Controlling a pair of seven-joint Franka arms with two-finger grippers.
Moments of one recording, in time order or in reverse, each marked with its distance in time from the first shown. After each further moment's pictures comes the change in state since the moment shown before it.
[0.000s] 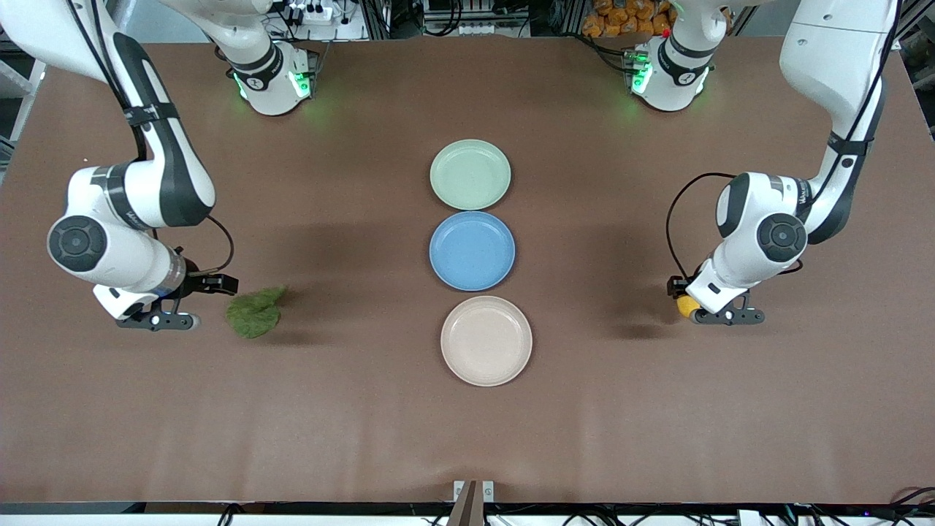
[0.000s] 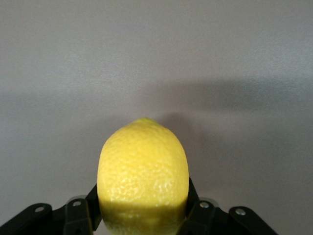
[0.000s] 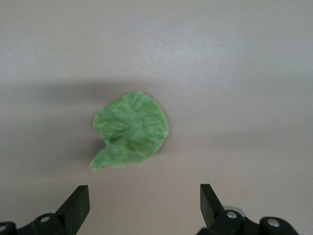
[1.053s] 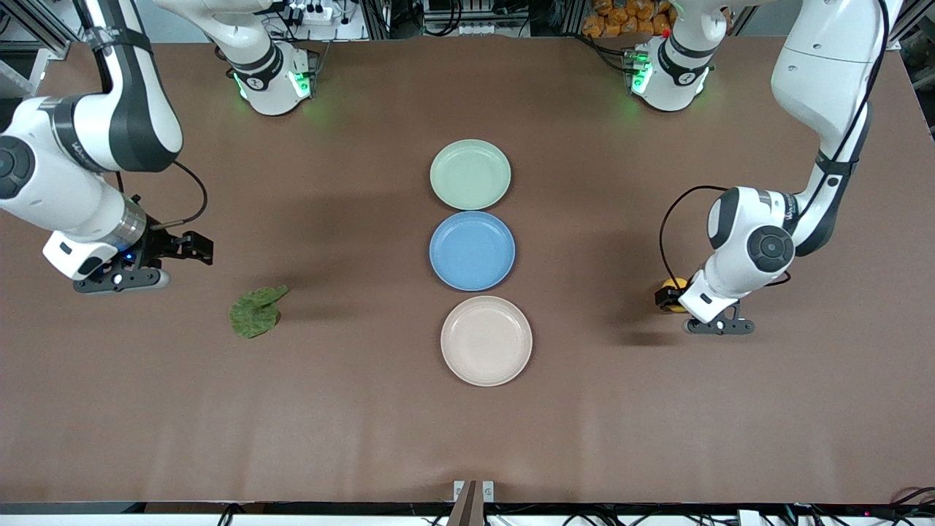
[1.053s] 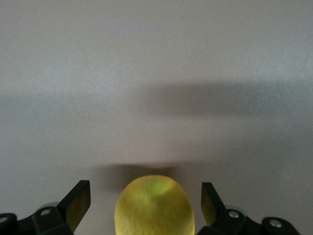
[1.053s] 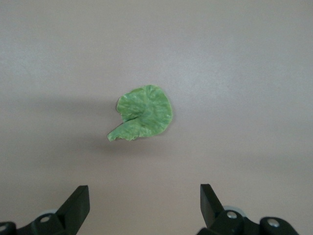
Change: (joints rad) left arm 0.000 0.067 -0.001 0.080 0.000 -0.003 0.000; right arm 0.115 -0.256 -0.121 -0.113 0.088 -0.040 -0.156
